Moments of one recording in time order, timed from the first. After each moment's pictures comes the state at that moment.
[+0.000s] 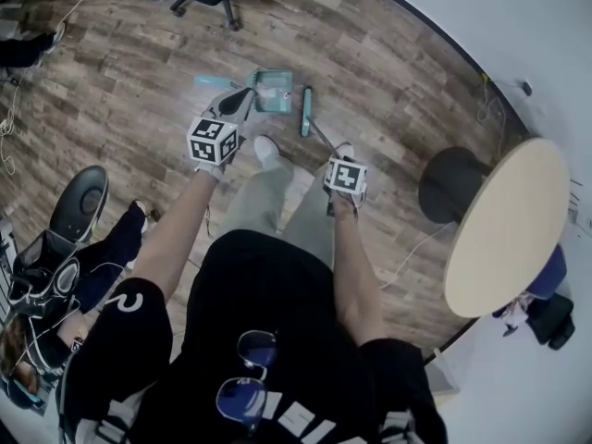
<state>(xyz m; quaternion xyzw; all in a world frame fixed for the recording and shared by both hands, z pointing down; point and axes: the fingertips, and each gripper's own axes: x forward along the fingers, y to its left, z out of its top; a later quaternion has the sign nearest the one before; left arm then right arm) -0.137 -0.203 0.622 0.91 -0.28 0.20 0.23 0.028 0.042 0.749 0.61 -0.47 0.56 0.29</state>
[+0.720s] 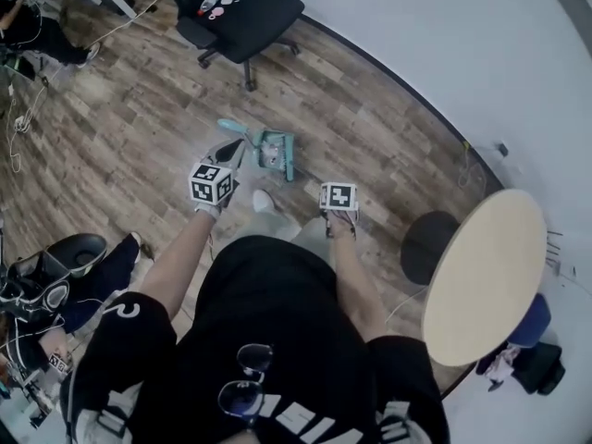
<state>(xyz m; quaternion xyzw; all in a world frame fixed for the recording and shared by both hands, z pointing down) -0.200 -0.177 0.547 0.89 -0.35 0.17 0.23 0.031 -0.017 0.676 0.57 -0.58 0.49 0.33</state>
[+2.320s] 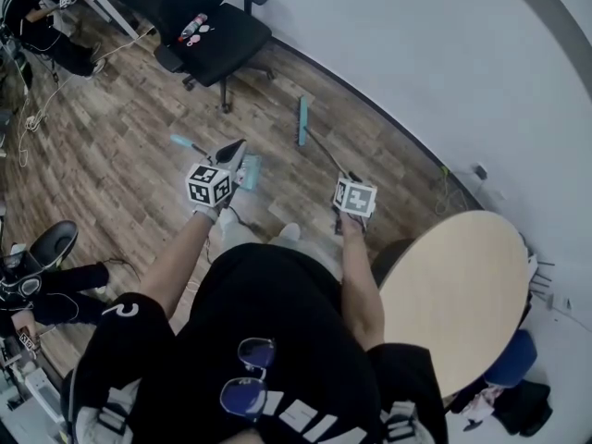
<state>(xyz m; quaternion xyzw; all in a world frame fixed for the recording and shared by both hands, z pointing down) 0.064 -0.139 0.453 0.90 -0.37 0.12 0.18 0.341 -0.038 0.533 0.64 -0.62 0.39 0.24</state>
